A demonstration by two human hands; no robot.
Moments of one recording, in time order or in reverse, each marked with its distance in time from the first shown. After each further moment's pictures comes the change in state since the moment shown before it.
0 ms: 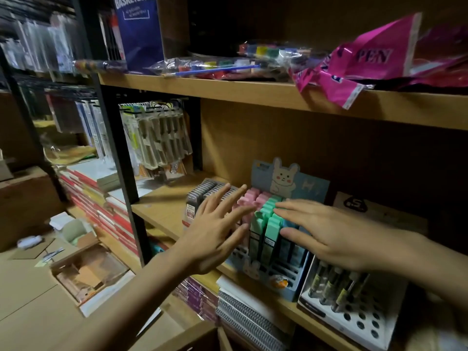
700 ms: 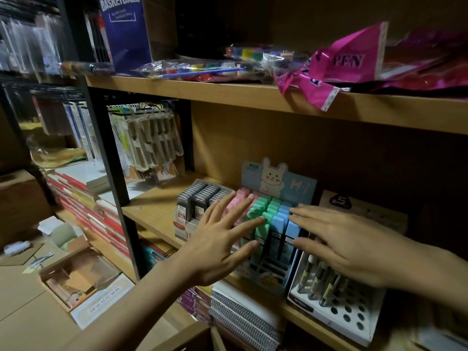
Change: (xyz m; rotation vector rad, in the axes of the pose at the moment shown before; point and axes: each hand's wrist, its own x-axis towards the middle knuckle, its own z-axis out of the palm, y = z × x) left_hand -0.001 0.023 0.010 0.057 -0.109 0.040; right_hand -0.041 0.006 -0.002 -0.073 0.006 0.116
